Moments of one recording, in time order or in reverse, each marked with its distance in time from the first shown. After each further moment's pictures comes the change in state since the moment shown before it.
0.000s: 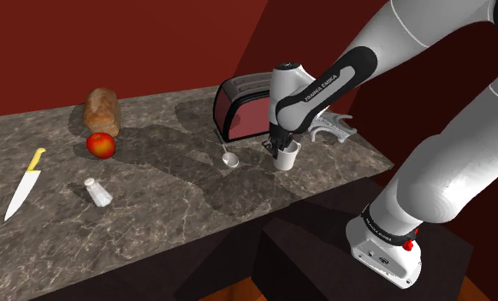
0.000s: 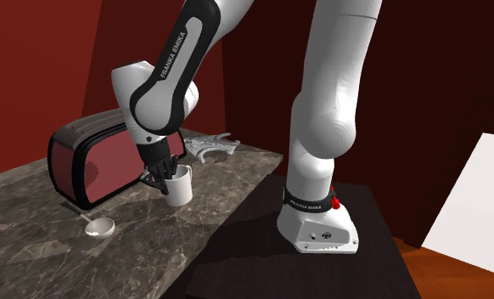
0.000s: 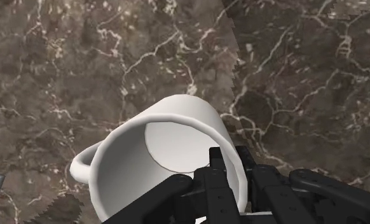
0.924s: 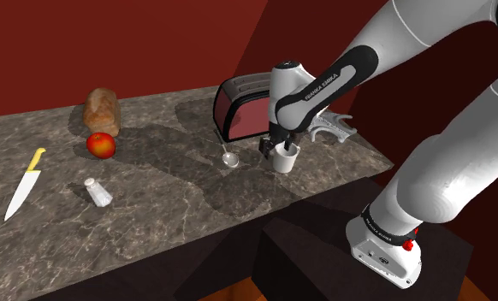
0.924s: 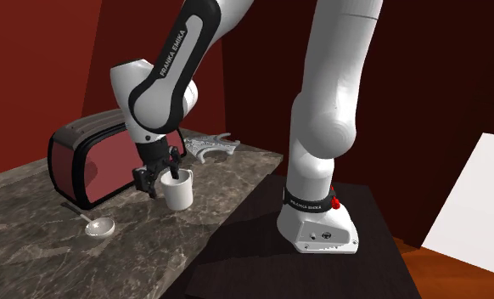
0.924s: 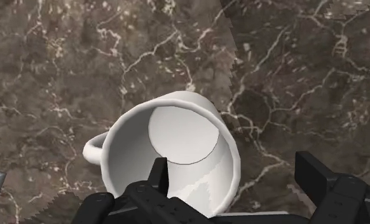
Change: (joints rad) arm 0.002 -0.007 0.002 0.004 0.001 -0.010 0.002
